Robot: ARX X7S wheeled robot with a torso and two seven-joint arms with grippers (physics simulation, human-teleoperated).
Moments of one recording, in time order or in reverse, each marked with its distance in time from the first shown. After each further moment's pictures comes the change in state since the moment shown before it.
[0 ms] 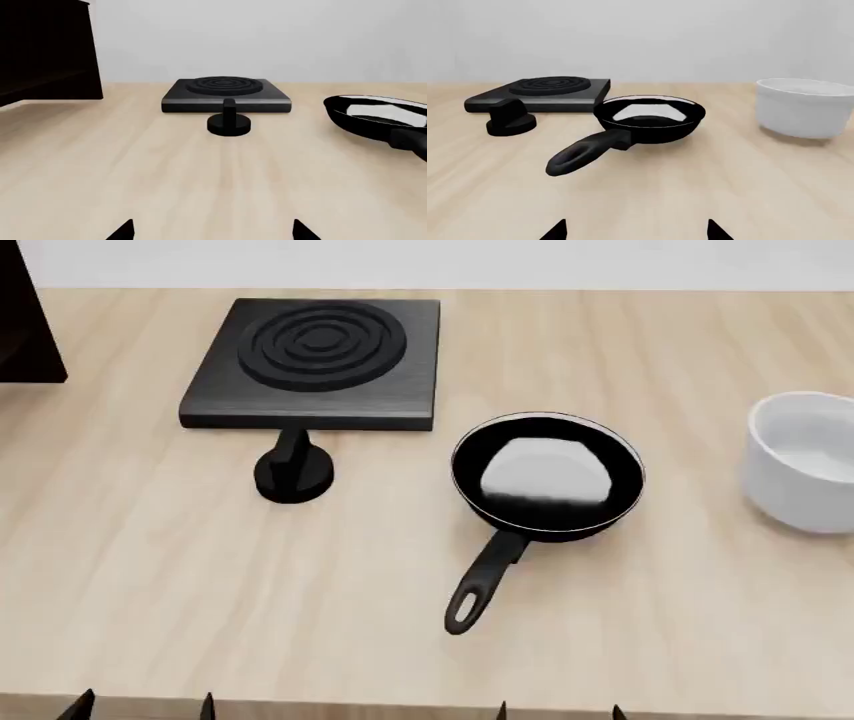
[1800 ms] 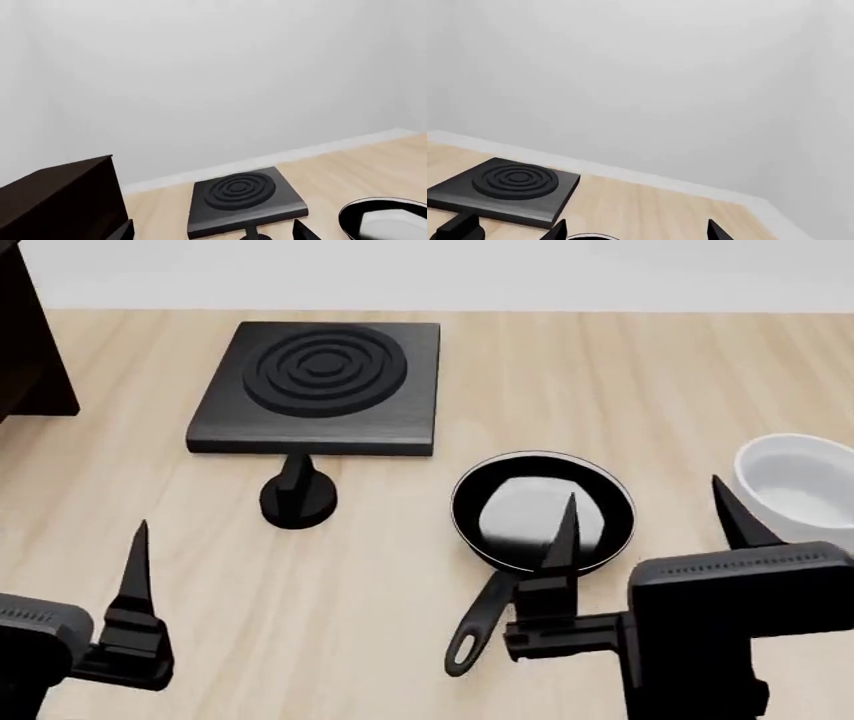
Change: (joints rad) left arm -0.238 -0.241 0.103 0.649 -0.052 -0.662 -0.073; right arm 0.313 0.300 -0.065 -0.533 0.095 0.606 0.076
